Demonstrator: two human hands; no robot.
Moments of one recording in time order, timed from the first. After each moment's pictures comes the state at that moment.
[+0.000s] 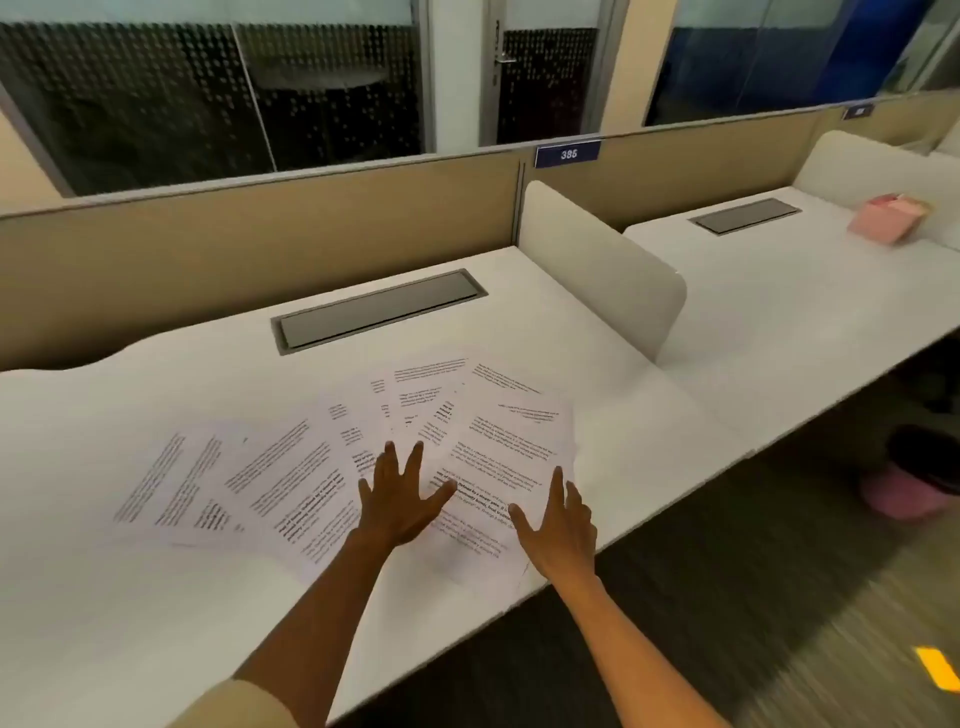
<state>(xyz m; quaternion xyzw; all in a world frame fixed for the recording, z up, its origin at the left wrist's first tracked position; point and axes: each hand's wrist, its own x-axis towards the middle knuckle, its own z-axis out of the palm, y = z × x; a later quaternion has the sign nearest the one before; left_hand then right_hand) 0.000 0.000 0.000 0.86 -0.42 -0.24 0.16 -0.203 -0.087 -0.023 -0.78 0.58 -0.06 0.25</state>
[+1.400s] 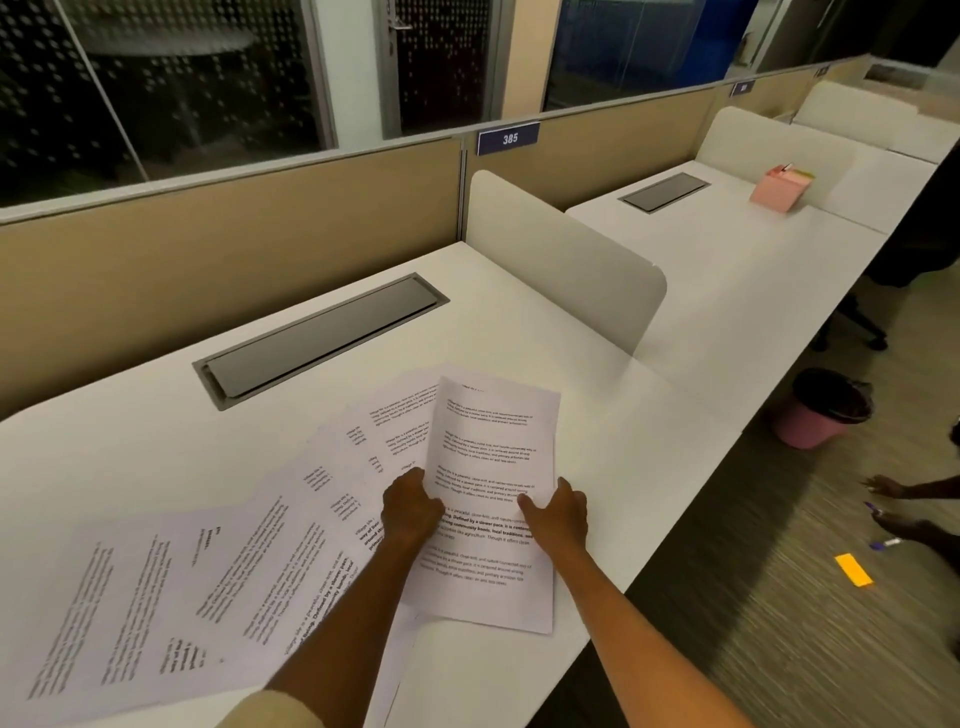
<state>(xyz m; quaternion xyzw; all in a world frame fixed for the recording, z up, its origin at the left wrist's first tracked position) 0.078 -0.078 -0.020 0.81 -0.37 -0.35 0.29 -0.105 -0.130 -0.023 -0.56 0.72 -0.14 0.38</state>
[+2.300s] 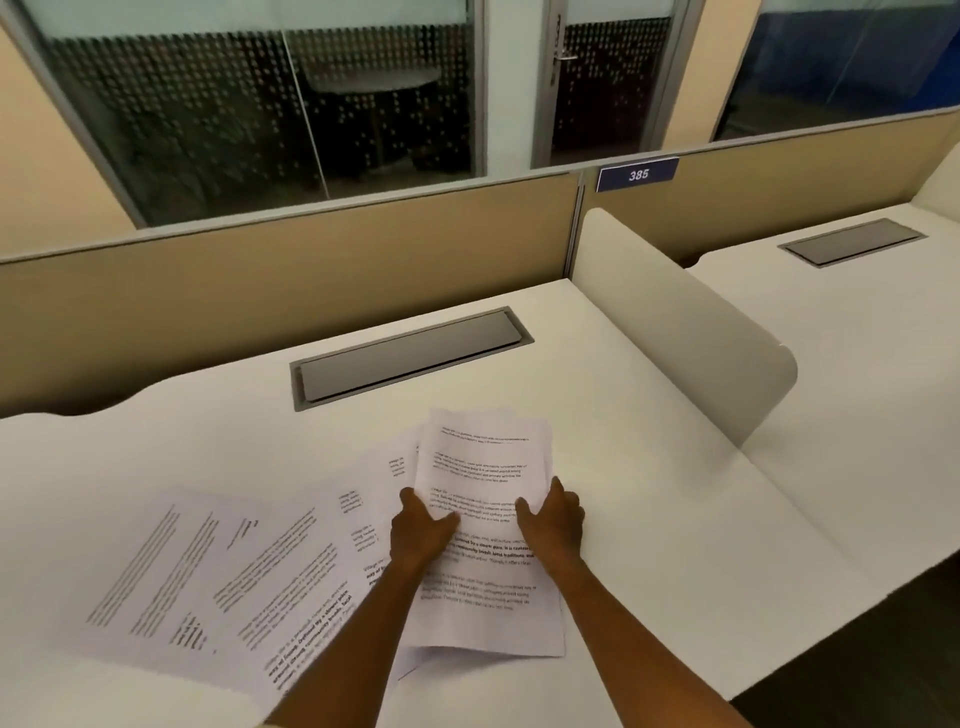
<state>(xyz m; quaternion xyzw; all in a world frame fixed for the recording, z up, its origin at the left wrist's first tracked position) 0.079 -0.121 -0.008 0.86 -0.15 -0.33 0.35 -0.049 -0.239 -0.031 -0.71 0.59 -0.08 0.37</state>
